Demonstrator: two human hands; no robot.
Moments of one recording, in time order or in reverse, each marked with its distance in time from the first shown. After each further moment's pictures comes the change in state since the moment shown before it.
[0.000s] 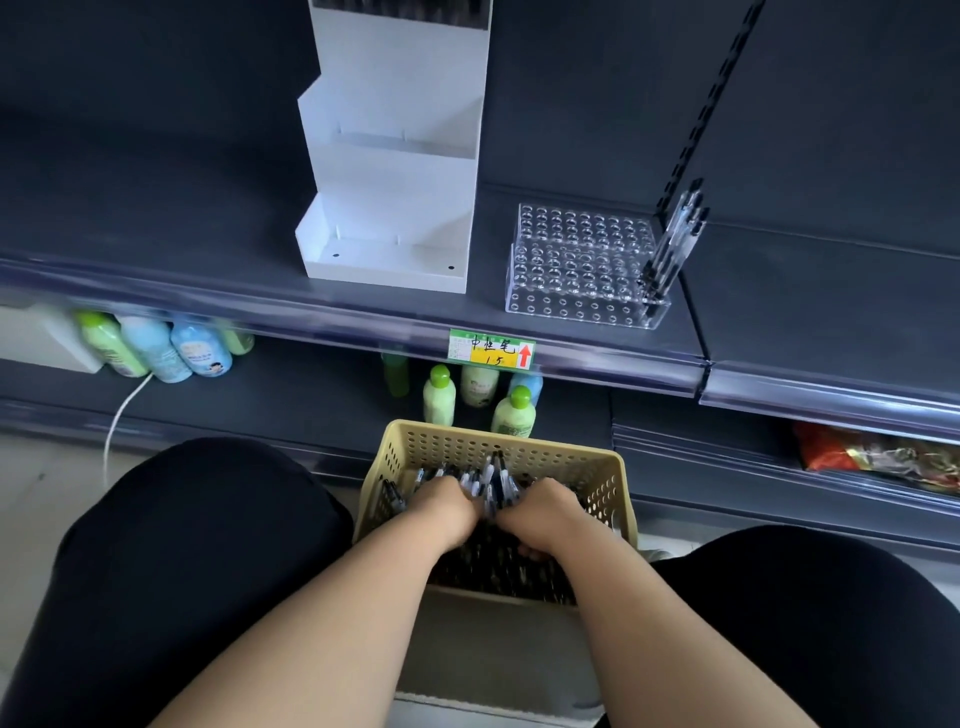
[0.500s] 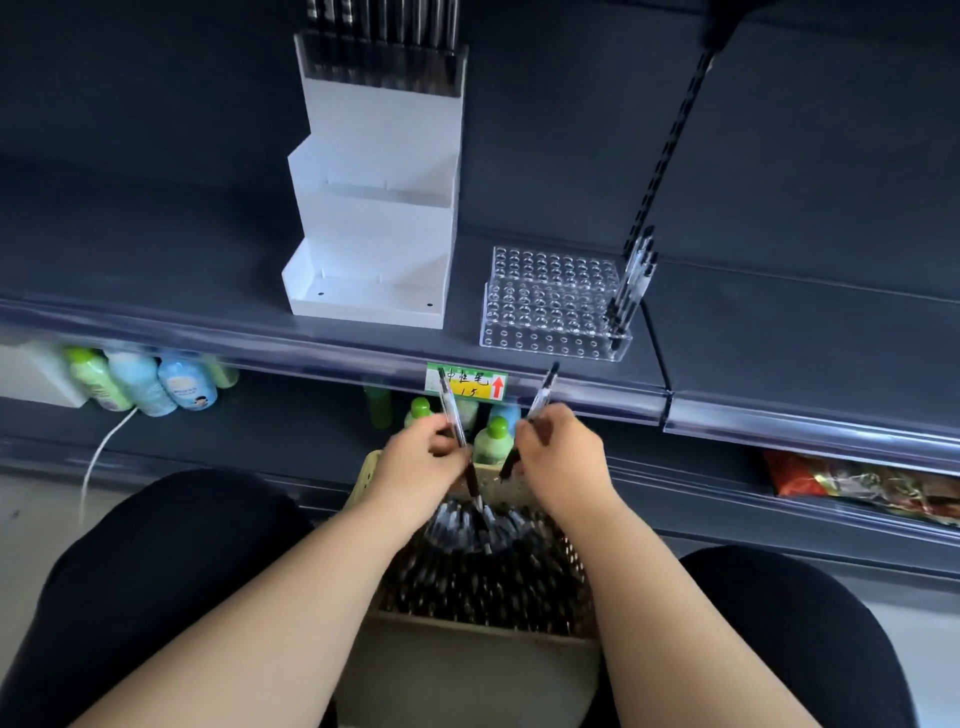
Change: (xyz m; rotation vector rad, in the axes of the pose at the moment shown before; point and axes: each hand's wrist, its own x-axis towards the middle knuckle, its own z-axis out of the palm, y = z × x) left_hand -0.040 0.031 -0.052 -0.632 0.280 0.372; right_hand -0.039 -0.022 -0.075 0.317 0.486 -0.310
